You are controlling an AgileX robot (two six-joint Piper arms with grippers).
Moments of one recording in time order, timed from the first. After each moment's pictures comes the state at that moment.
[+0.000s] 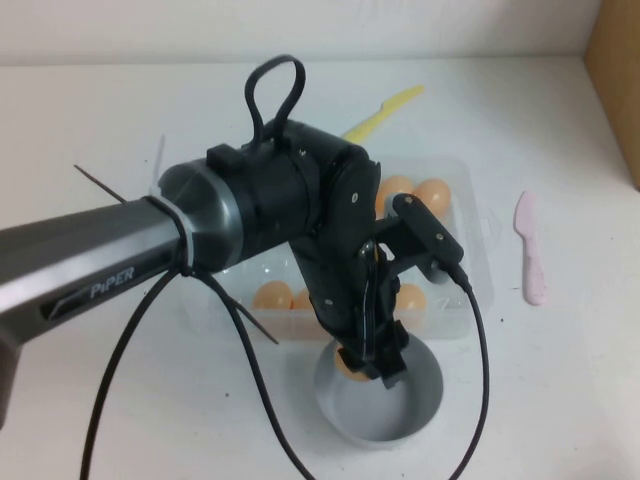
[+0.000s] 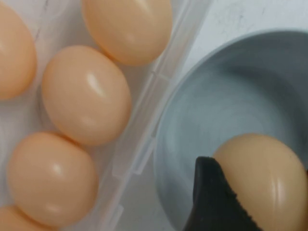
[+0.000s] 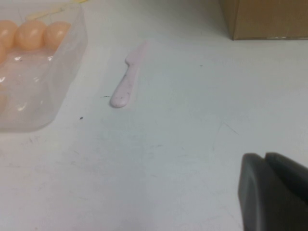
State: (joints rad) right arm 0.06 -0.01 0.03 0.04 0.36 0.05; left arm -0.81 1.87 -1.48 -0.09 1.03 0.39
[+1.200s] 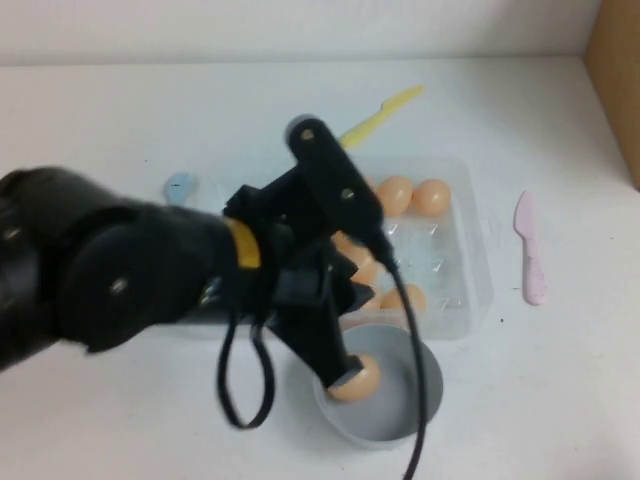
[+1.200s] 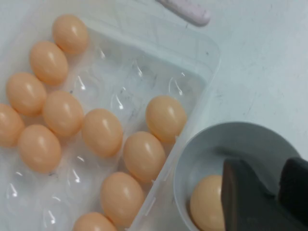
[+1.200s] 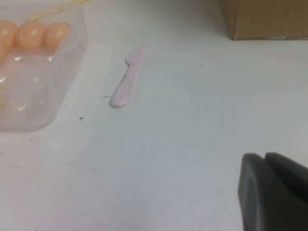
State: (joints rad) right arm 0.06 -0.01 0.03 0.04 0.36 0.05; left arm -0.81 1.37 -1.07 -0.16 0.56 0.44
